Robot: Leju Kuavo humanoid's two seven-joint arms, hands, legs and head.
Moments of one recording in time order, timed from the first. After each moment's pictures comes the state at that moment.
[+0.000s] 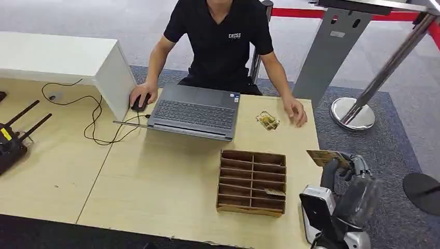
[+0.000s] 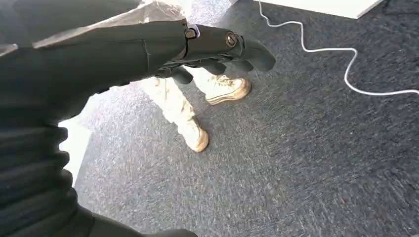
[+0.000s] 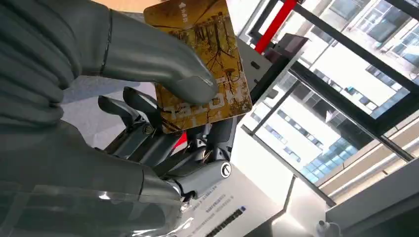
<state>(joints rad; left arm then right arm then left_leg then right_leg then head) -0.04 0.05 -0.75 -0.38 -0.43 0.70 0.51 0.20 0.11 0.04 -1.95 0.94 -0.70 -0.03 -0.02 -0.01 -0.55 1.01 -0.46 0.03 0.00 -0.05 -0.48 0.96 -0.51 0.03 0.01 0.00</state>
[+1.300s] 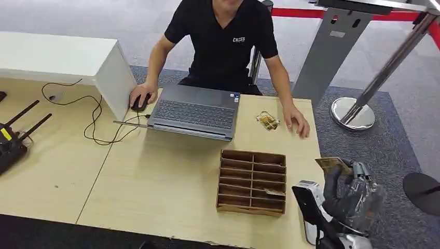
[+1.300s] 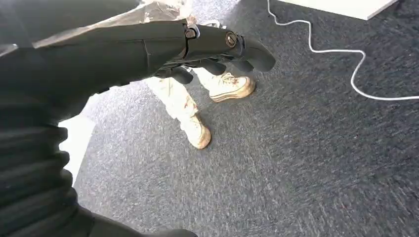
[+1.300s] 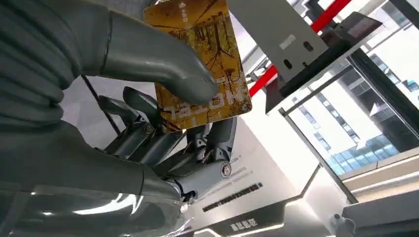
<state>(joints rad) -0.04 0.04 -0.67 -0.38 -0.46 0.70 0.51 0.23 0.12 0.00 -1.91 1.21 -0.70 0.15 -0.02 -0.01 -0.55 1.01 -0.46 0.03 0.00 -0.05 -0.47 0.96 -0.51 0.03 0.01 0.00</state>
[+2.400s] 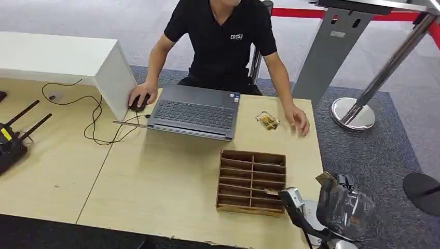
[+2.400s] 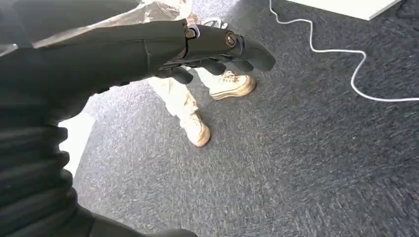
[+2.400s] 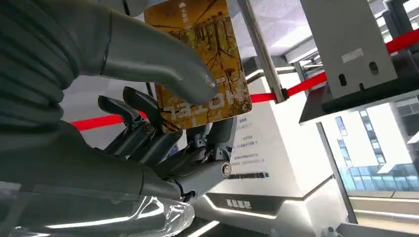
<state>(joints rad) -0.04 0.03 -0.63 -0.37 -0.49 0.70 0.49 0.23 -0.18 0.24 -1.76 1.52 -0.70 0.69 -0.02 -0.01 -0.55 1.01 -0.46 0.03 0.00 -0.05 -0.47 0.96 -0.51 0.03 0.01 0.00</state>
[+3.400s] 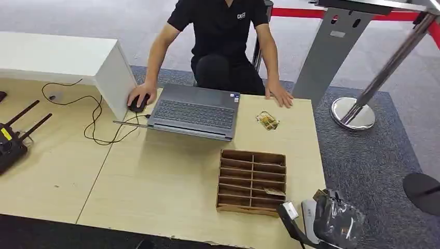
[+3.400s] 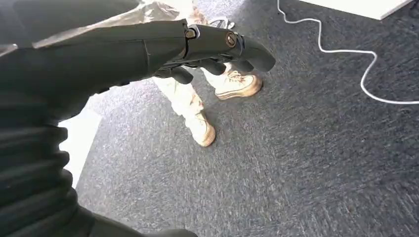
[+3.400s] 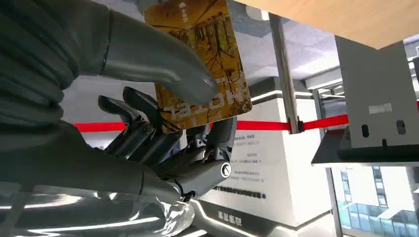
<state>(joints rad) -0.03 0.03 -0.60 -0.37 -0.51 0.70 0.51 0.27 -0.20 0.23 -1.61 1.52 -0.70 0.70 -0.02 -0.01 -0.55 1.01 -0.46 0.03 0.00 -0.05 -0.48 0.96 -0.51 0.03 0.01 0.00</state>
